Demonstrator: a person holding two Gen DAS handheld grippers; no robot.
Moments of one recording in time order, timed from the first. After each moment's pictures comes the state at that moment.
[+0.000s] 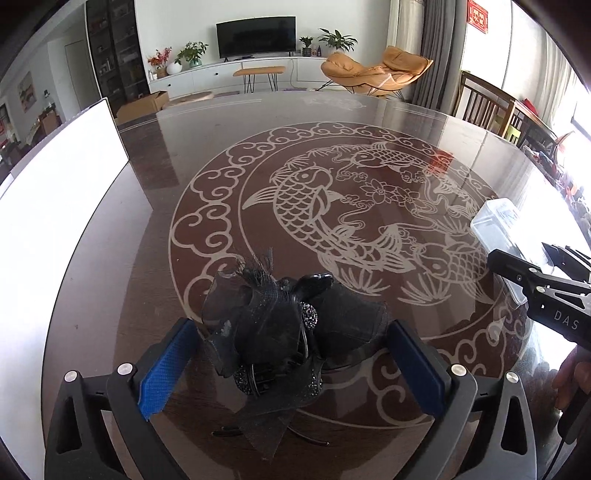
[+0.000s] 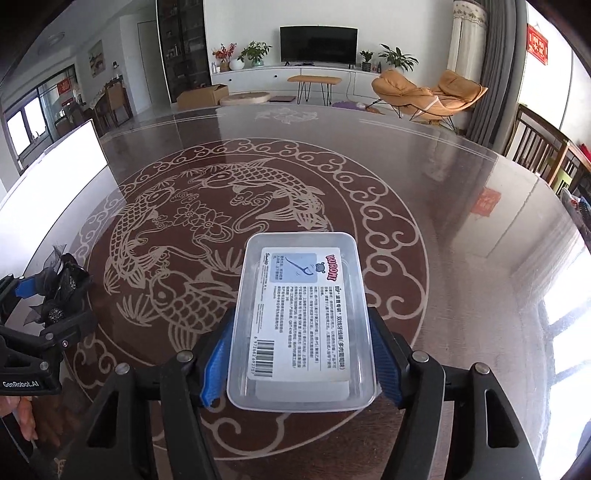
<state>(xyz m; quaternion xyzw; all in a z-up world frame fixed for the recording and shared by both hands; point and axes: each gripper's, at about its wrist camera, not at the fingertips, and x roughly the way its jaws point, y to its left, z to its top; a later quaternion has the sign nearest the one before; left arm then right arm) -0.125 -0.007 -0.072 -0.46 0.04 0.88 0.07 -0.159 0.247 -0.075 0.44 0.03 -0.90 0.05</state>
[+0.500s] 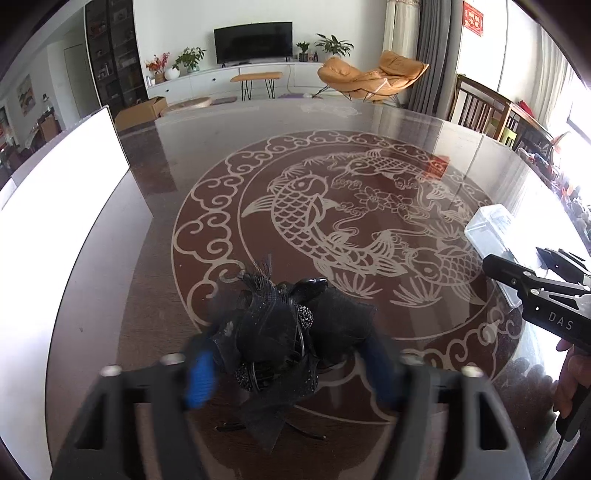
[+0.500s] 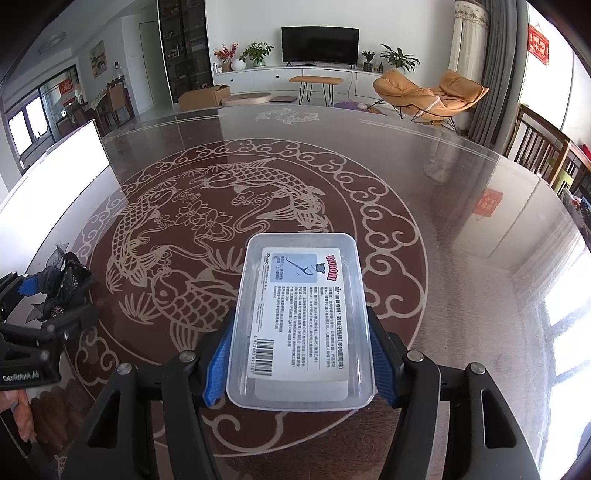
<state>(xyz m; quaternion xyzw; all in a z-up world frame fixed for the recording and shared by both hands) -0.117 -0.012 -0.059 -0.45 0.04 0.89 0.08 -0.155 0.252 -0.072 0.44 0.02 -0.90 0.06</state>
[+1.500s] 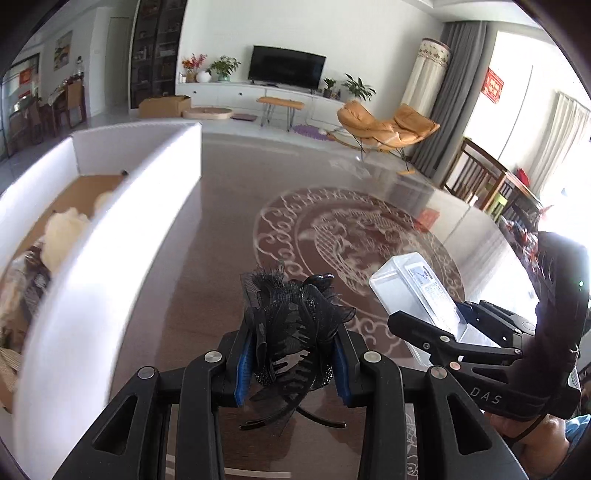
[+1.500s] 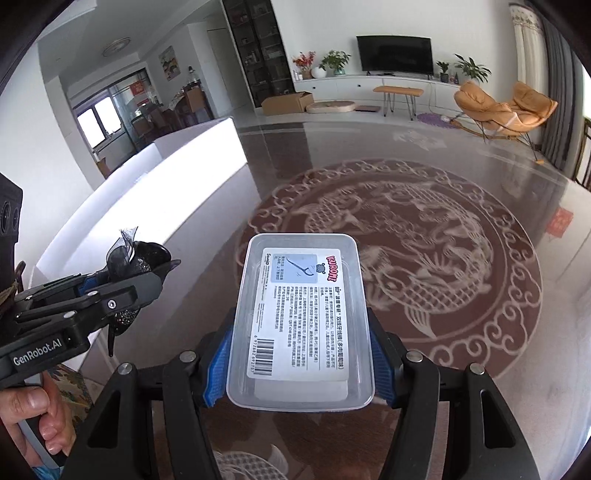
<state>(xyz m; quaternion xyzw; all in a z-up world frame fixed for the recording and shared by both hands) -0.034 -0.114 0.034 -0.39 -0.08 0.91 0.06 -0.103 0.116 -0.007 0.40 0.00 -0.88 0.24</state>
